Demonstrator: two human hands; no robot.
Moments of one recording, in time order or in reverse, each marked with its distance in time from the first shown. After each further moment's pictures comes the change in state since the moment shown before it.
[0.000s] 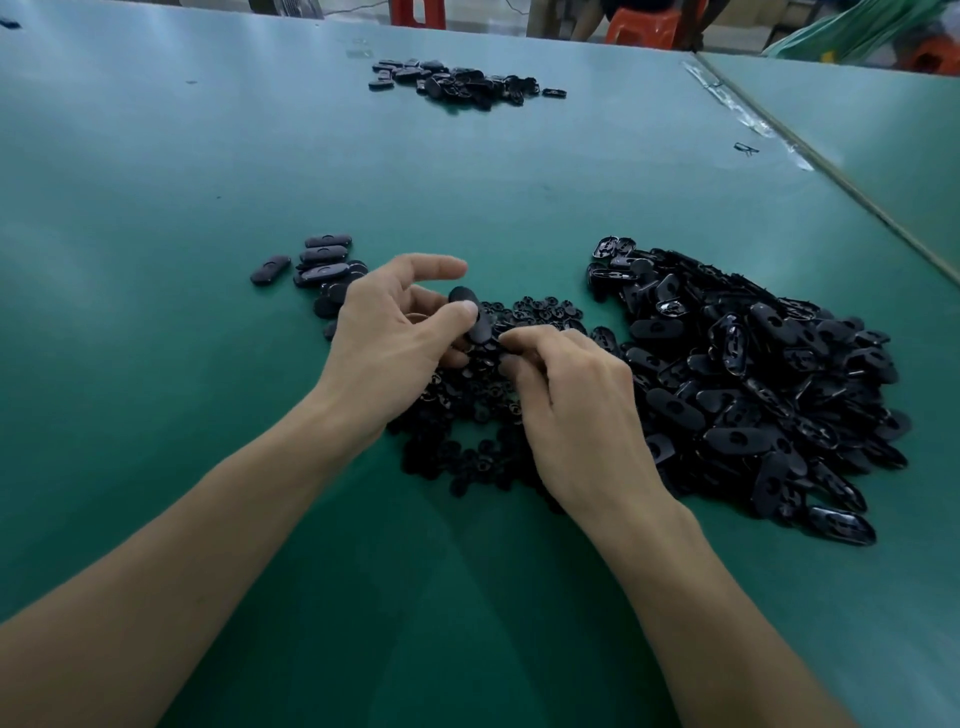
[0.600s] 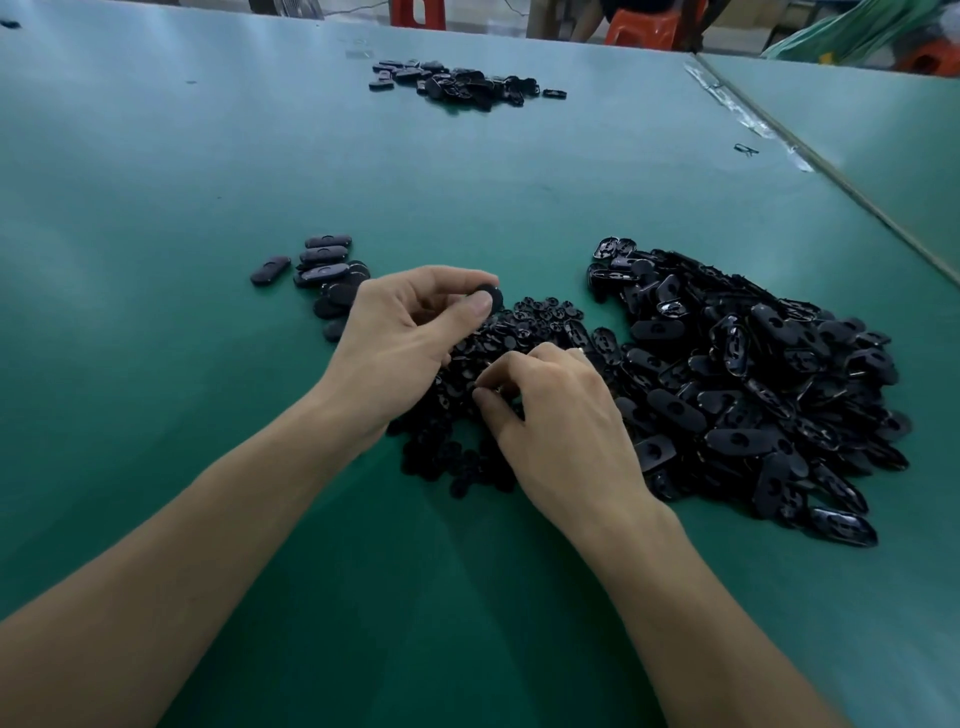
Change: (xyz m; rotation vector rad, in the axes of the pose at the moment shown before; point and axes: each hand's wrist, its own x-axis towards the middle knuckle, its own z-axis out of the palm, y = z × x) left_hand 0.000 0.005 0.003 0.025 -0.052 0.017; right_hand -0.004 -0.005 0.004 -0.232 -0.110 -0.022
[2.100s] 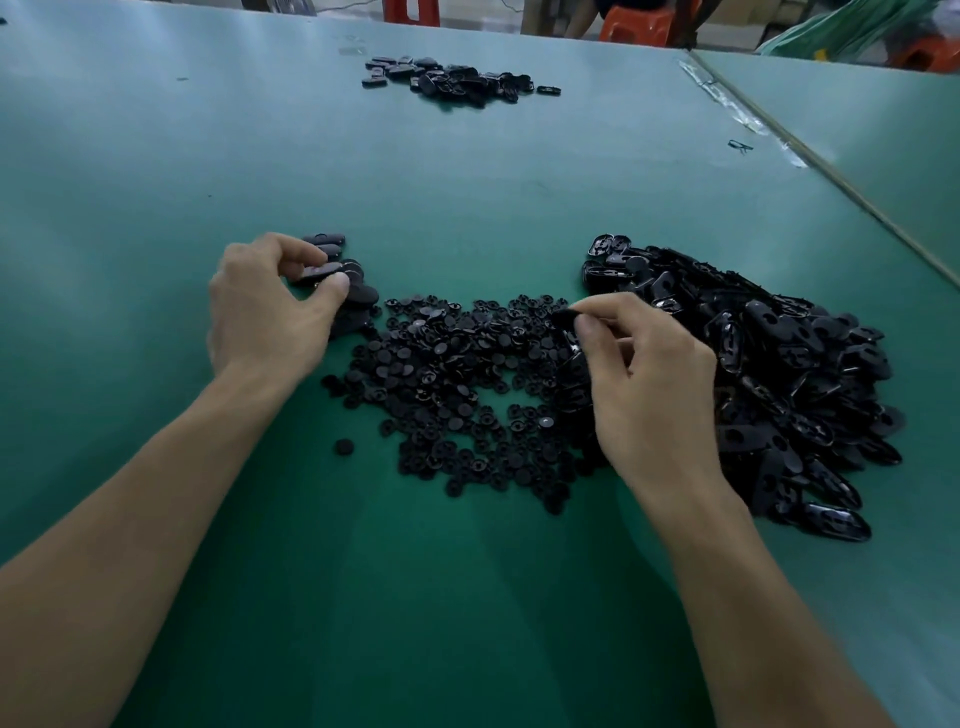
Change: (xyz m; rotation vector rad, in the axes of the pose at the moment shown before) left_hand 0.031 -0.035 -0.071 0.656 0.491 0.041; right_hand 0.009 0.035 -0.026 0.275 0.332 0.125
